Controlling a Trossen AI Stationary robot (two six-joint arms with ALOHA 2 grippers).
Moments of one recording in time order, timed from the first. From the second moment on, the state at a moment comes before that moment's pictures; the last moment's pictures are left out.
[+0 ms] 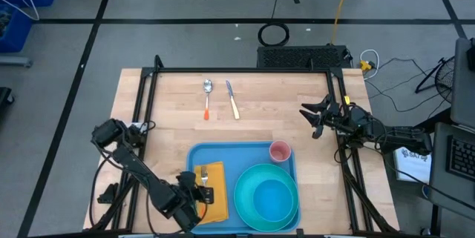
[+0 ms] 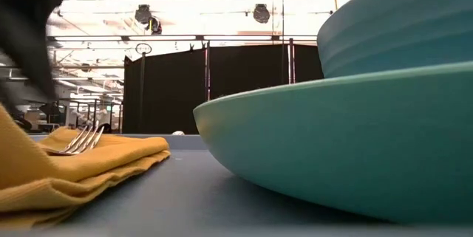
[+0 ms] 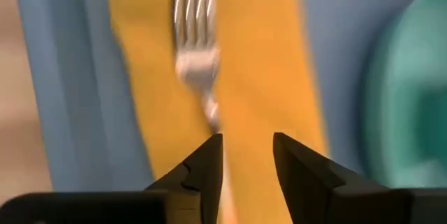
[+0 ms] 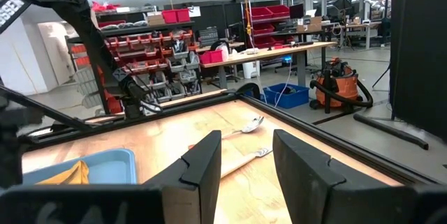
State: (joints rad) left arm -0.80 1.88 1.24 -0.78 -0.52 -2.30; right arm -0.15 0.01 0.02 0.07 0.23 0.12
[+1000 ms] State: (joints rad) left arm 0.53 1.40 1.10 -0.81 -0.13 -0.79; right arm -0.15 0.01 0.02 0.07 0.23 0.12
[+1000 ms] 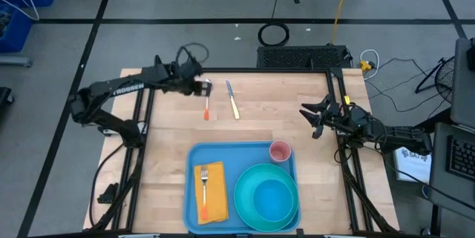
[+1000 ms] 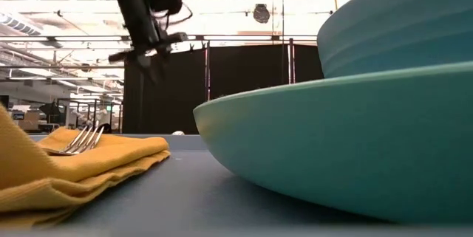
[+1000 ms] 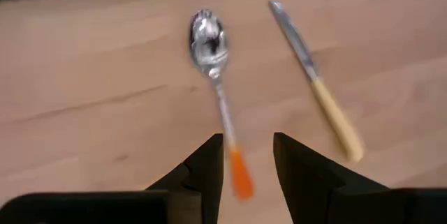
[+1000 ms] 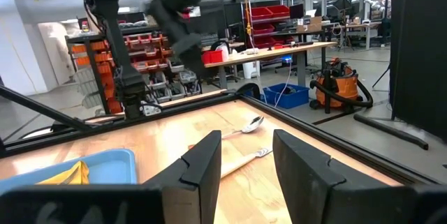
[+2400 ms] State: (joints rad) left arm 0.59 1.82 1.09 -0.60 -0.09 -0.84; right arm -0.15 0.01 0.02 0.07 0.23 0.12
